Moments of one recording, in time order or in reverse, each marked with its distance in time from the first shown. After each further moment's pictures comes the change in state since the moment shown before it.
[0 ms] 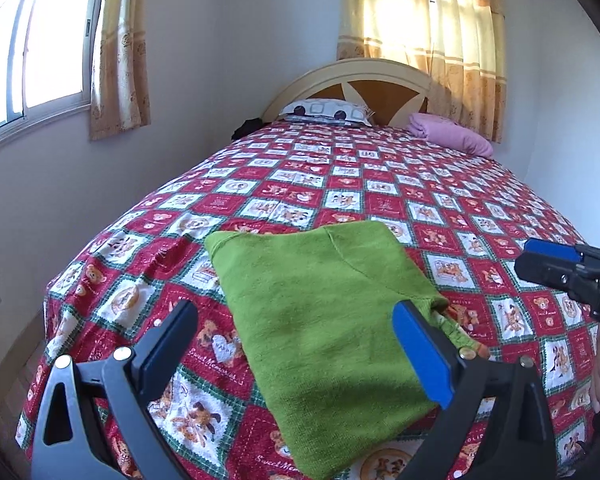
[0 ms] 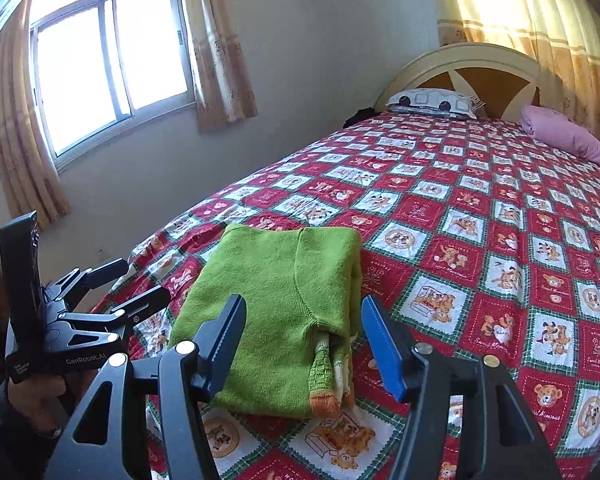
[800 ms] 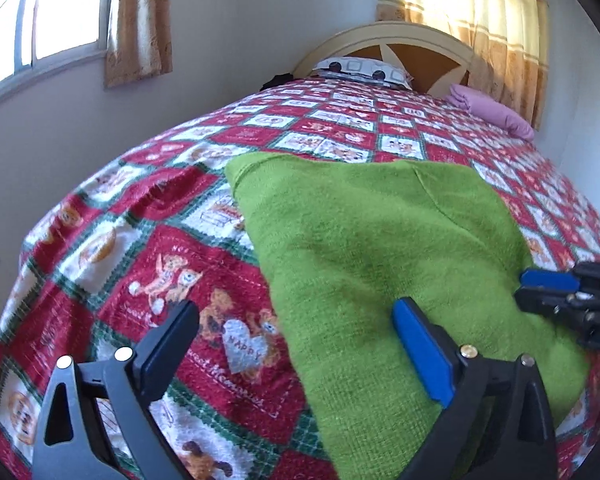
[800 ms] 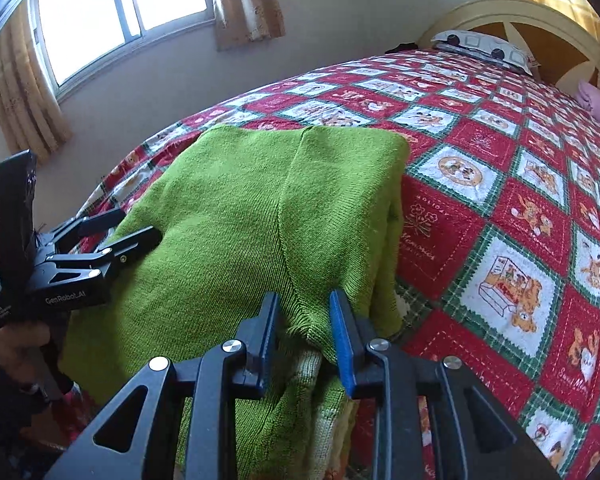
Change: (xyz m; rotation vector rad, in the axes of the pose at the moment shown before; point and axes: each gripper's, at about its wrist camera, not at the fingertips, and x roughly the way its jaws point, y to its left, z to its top) left arm 0.101 0.041 -0.039 -0.094 0.136 0.063; right arm 0.148 -0.022 -0.030 -0.101 0.274 0.098
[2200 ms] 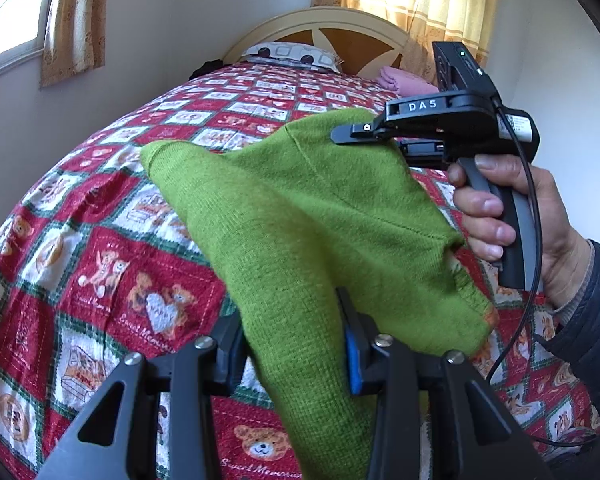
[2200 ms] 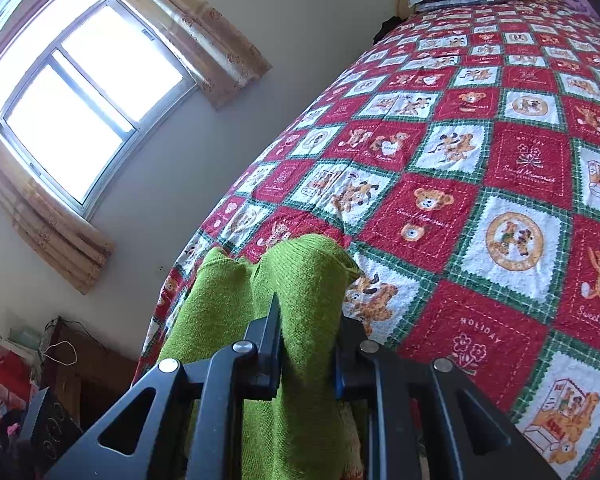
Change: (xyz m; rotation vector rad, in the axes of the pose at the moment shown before) left arm -0.040 -0.031 0.007 0.083 0.087 -0.243; right arm 0.041 -0.052 0.108 0.334 -0.045 0.298
